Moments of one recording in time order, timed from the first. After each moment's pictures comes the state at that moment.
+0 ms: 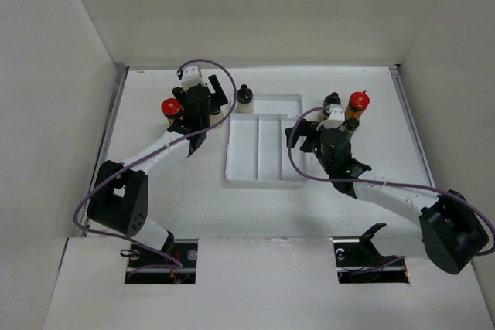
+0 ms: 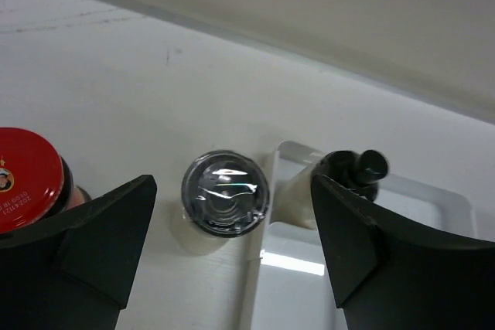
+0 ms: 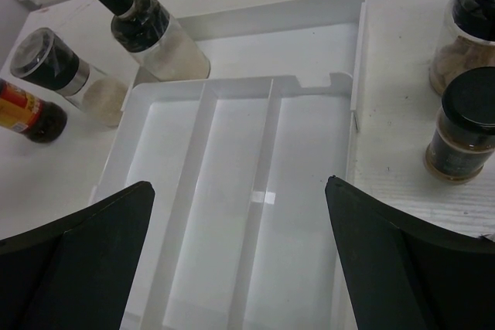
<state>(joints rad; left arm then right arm) -0.42 1.51 0.98 0.33 -0.47 -0.42 0.61 1.23 0.58 0.42 0.33 0.47</state>
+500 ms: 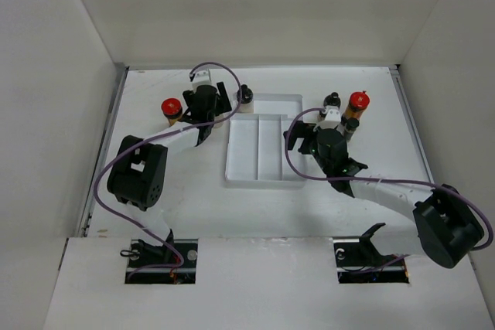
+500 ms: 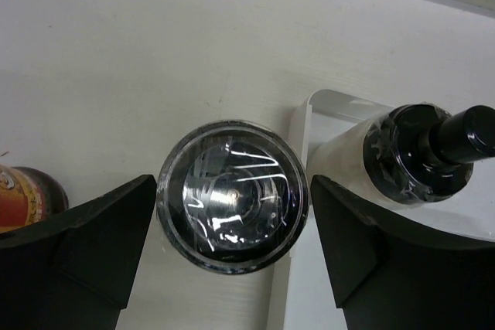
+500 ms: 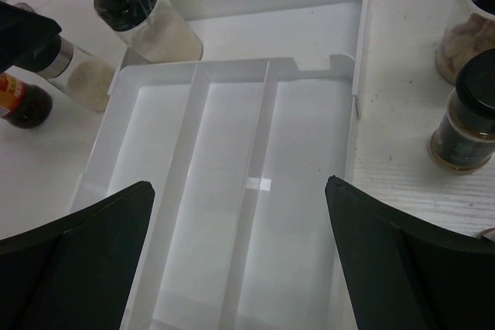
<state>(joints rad) -0.37 1.74 1.05 0.28 -0.37 -0.41 0.61 1.28 0.58 0.42 0.31 0.47</state>
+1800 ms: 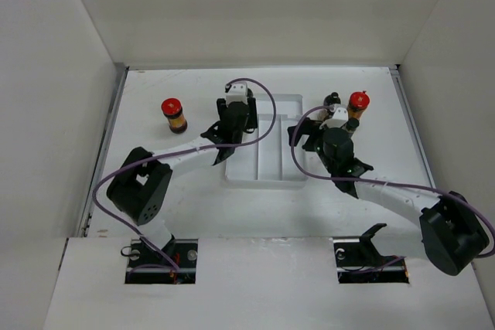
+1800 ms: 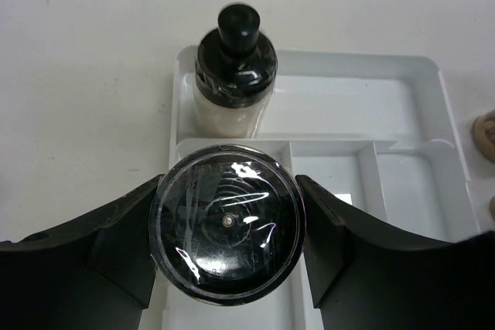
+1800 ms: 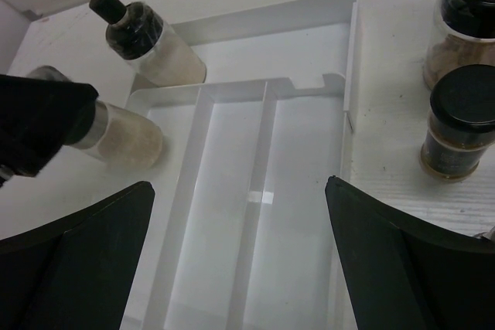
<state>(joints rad) -0.67 1.63 1.00 0.30 -0.53 -0.33 0.59 1.23 0.58 0.42 0.31 0.50</state>
